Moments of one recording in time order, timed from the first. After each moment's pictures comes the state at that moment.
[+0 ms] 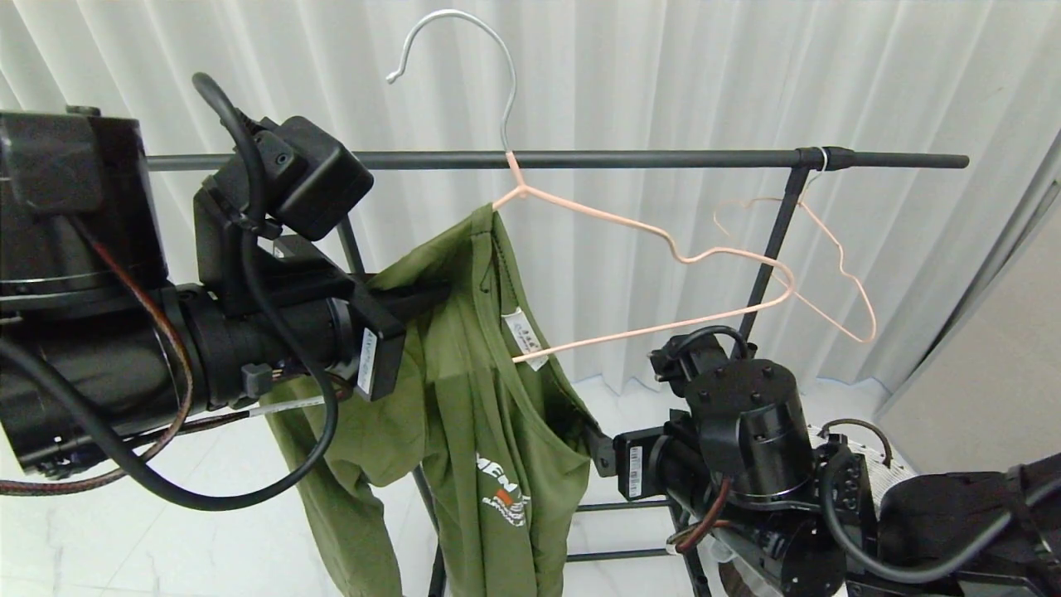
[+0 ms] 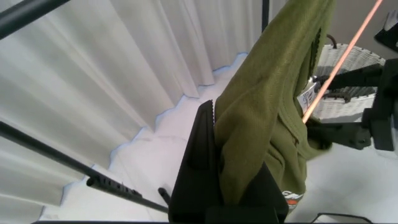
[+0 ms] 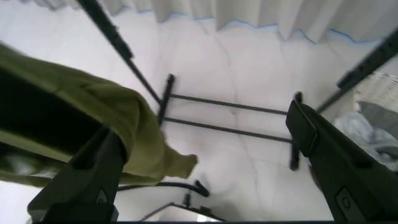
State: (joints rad) left arm -0.56 1.37 -0.92 -0.24 -0.06 0.34; right arm 1.00 1.83 -0.80 -0.60 -0.50 0.42
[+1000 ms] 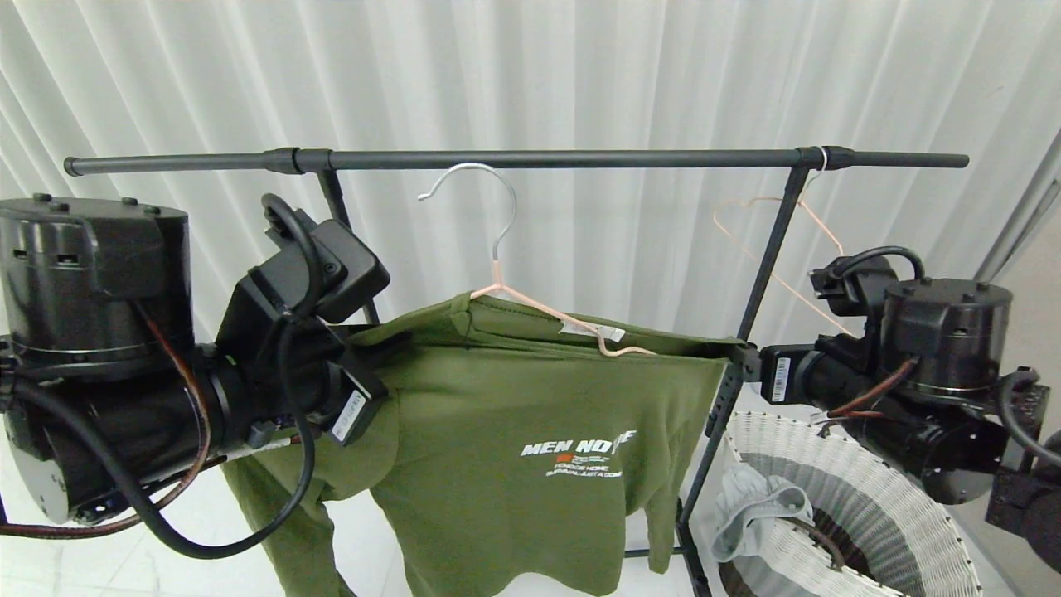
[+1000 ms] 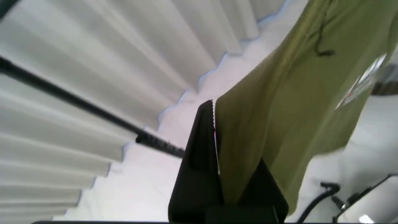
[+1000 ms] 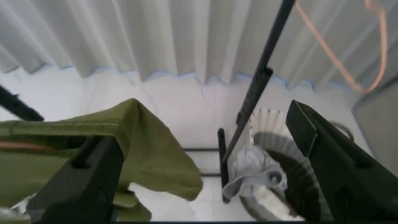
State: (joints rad) left arm -0.51 1.37 -0.79 -0.24 0.09 0.53; right arm 0.63 1.61 -0.68 -0.70 -0.49 0.17
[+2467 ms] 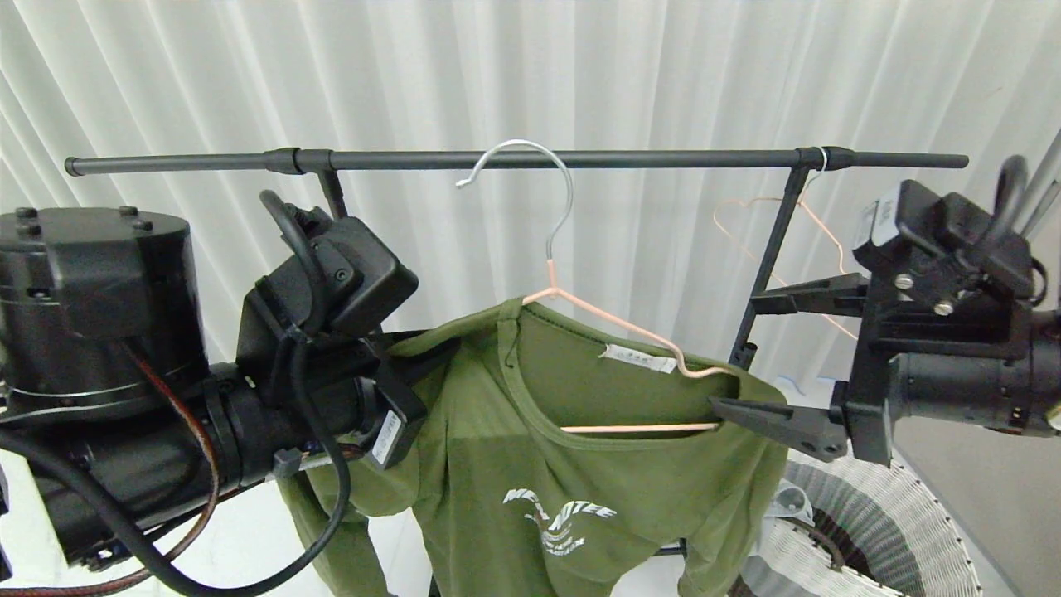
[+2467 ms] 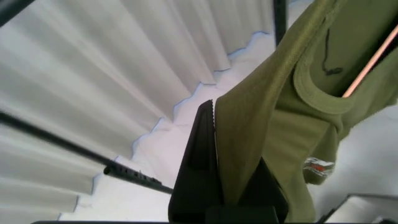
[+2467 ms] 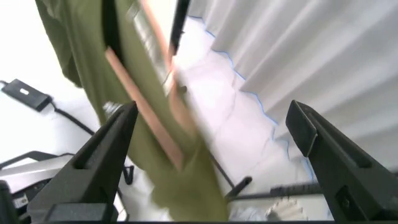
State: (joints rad) left arm -0.65 1.37 -0.75 -0.35 0.04 0.45; right arm 0.72 1.36 -0.98 -0.05 0.21 -0.38
